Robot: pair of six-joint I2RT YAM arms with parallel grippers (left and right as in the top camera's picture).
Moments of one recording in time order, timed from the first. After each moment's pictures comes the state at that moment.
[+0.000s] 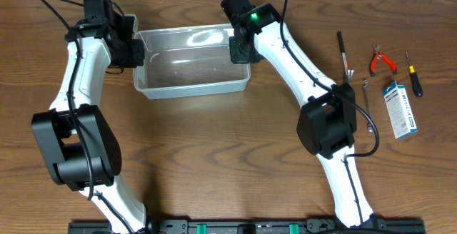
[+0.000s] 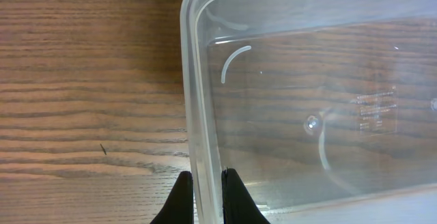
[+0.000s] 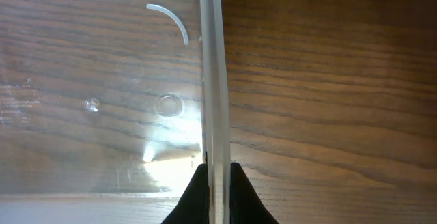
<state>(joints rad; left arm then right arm) 0.14 1.96 1.59 -0.83 0.16 0.14 0.52 2.41 2.29 -1.21 0.11 0.46</state>
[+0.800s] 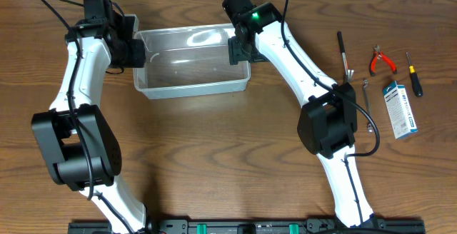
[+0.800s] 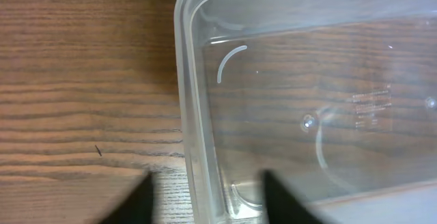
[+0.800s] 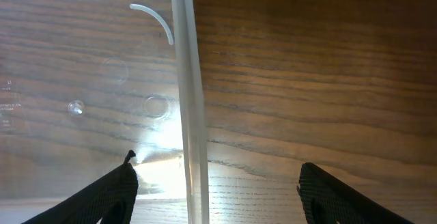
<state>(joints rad) 0.14 1.96 1.59 -0.84 0.17 0.14 0.52 2.41 2.29 -1.22 0.13 0.46</state>
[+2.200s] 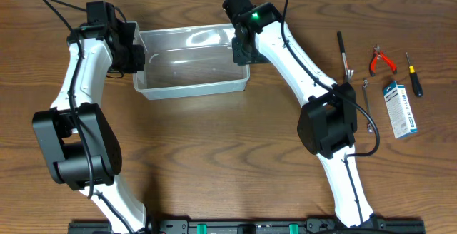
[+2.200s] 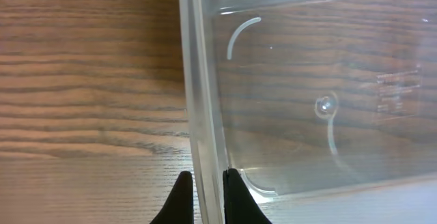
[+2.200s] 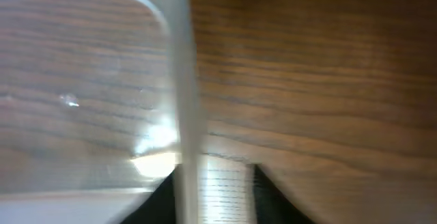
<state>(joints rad) 0.14 1.97 1.56 -0.87 0.13 0.14 0.52 2.41 2.29 -1.24 0.12 0.45</state>
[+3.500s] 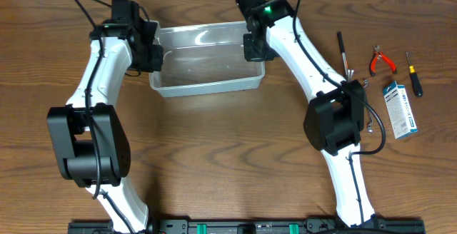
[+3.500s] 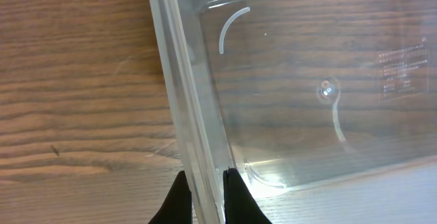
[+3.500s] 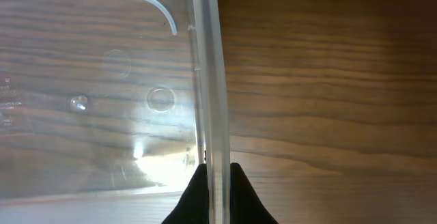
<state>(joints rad) 0.01 1.97 1.56 -0.86 0.09 0.14 0.45 2.41 2.29 -1.27 0.13 0.43</state>
